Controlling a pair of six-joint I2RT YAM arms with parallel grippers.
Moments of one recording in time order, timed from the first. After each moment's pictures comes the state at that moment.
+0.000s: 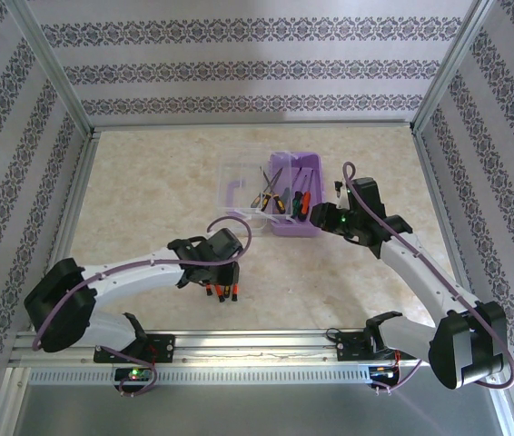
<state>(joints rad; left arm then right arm) -0.88 1.39 0.79 -0.60 -0.05 -0.77 0.28 1.15 0.79 -0.45 -0.30 0.56</state>
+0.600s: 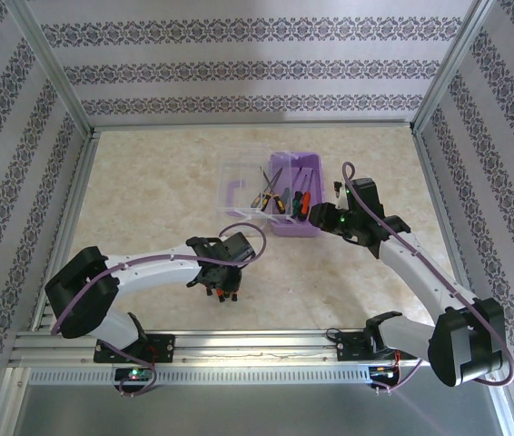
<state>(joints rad) -0.92 1.51 0.87 -0.71 -0.07 -0.72 0.28 1.16 0.78 -0.42 -0.30 0.57</state>
